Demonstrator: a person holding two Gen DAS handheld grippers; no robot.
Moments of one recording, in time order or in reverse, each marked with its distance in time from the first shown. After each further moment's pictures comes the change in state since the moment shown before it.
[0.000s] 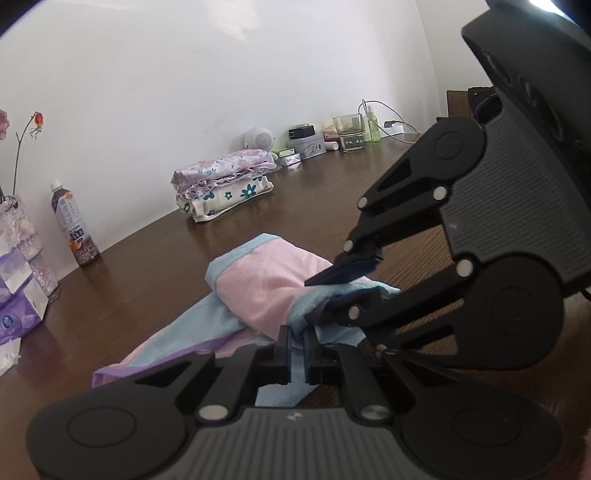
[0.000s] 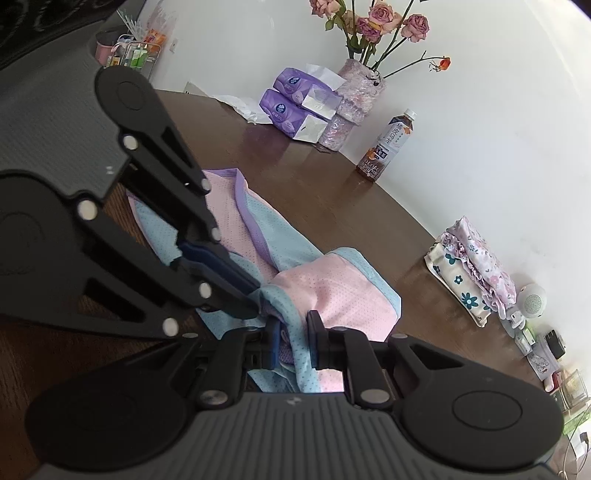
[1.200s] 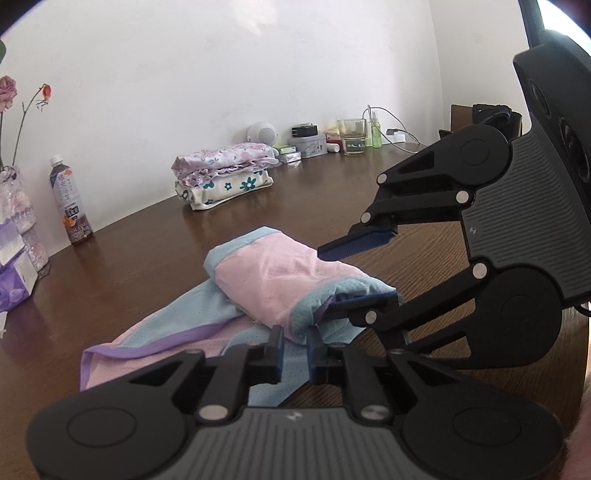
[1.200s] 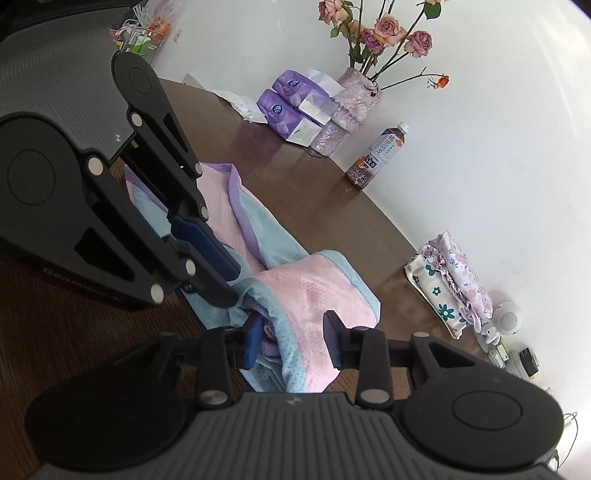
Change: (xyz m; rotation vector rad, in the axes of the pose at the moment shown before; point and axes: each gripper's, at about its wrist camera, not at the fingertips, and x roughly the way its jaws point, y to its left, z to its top) left arm -0.002 0.009 -0.004 -0.089 0.008 -0.045; right arm -0.006 0.009 -0.003 -0.082 -0.008 -0.078
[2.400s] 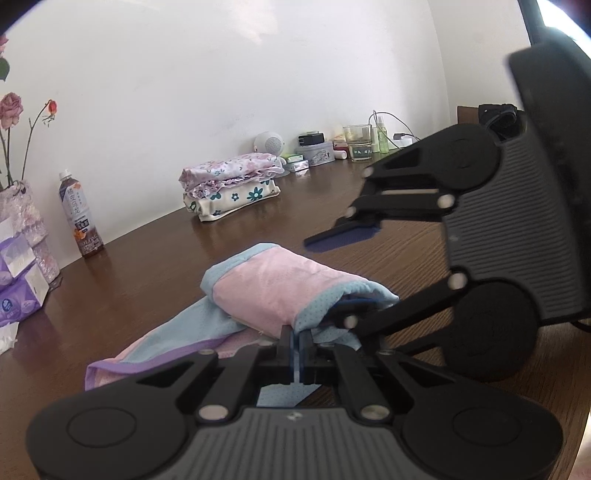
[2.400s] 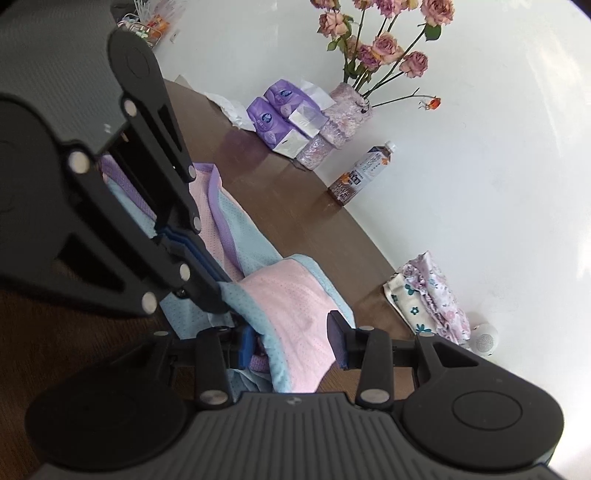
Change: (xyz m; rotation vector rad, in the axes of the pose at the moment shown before) left arm 0.000 -0.013 0.001 0.013 -0.035 0.059; right arm -0.001 0.011 0.000 -0.059 -0.056 -0.090
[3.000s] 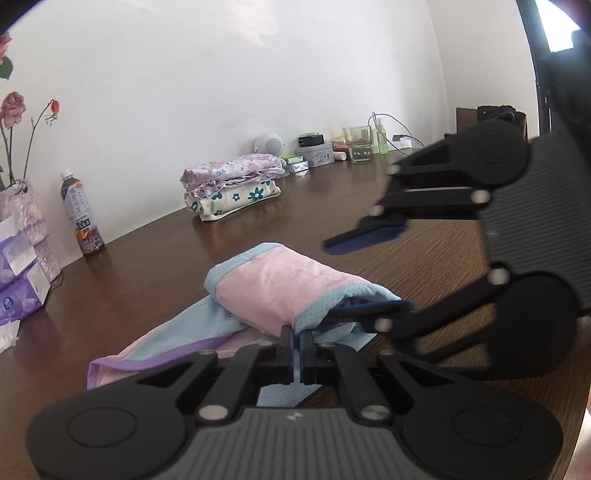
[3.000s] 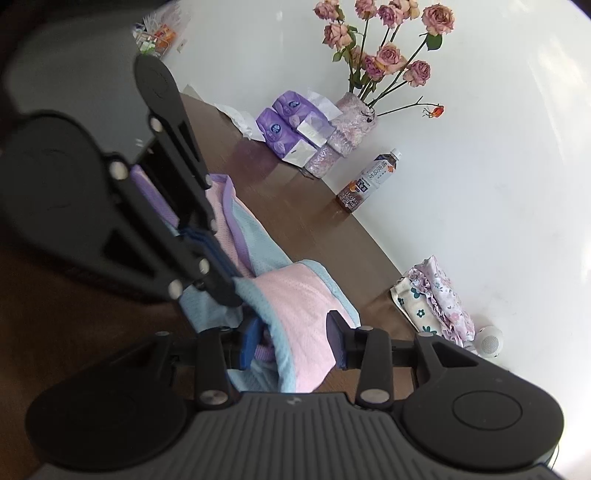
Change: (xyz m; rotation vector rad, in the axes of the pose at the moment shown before) left arm -0.004 0.003 -0.002 -0.007 -0.007 0.002; right arm -0.023 0.002 -0.004 0.023 -0.016 0.051
